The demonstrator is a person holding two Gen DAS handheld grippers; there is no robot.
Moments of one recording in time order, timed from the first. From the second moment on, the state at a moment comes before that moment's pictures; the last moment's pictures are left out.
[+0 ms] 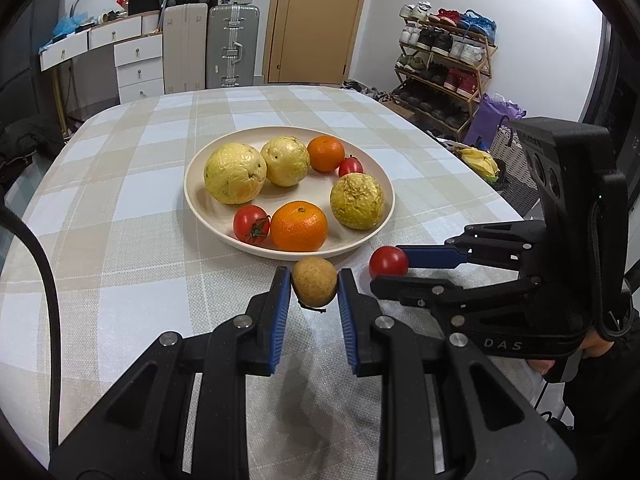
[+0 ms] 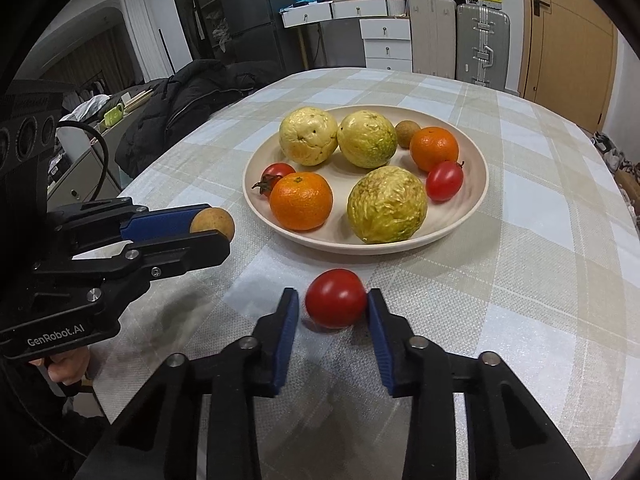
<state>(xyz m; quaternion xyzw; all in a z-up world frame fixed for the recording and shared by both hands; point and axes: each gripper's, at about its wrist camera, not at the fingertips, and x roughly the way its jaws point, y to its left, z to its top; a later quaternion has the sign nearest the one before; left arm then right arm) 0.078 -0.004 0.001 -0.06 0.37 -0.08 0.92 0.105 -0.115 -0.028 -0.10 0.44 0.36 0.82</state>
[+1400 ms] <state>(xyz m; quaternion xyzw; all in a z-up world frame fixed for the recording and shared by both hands) 0.076 0.010 0.017 -0.06 0.33 -0.05 0.94 0.106 -0.150 0.018 -0.02 0.35 0.35 0.87</state>
